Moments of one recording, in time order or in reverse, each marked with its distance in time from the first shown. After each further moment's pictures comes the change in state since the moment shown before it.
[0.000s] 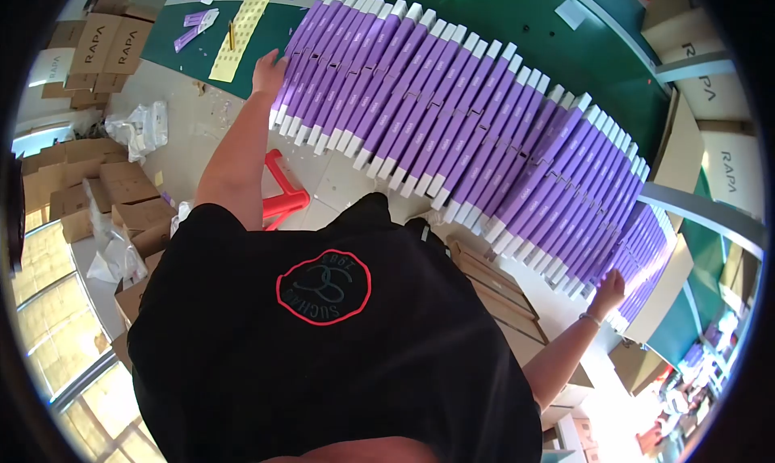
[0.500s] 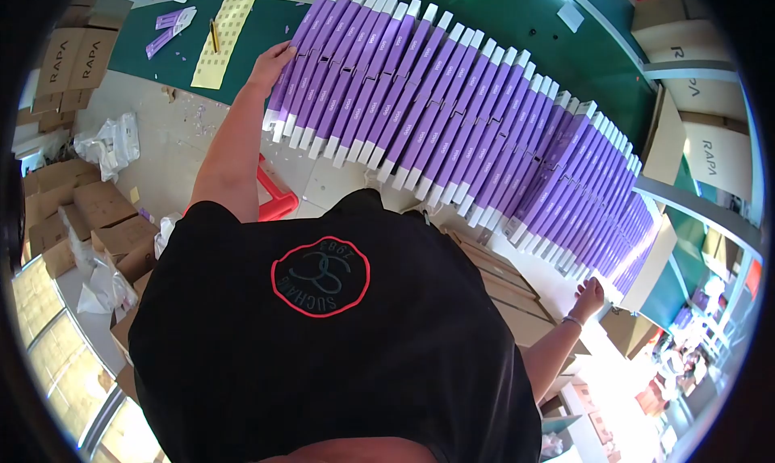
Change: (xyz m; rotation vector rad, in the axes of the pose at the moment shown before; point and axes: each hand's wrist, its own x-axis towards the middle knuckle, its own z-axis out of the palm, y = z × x) left_hand 0.027 0.010 -0.020 -0.595 -0.467 -0.232; right_hand -0.119 -0.055 -0.024 0.245 0.032 0.430
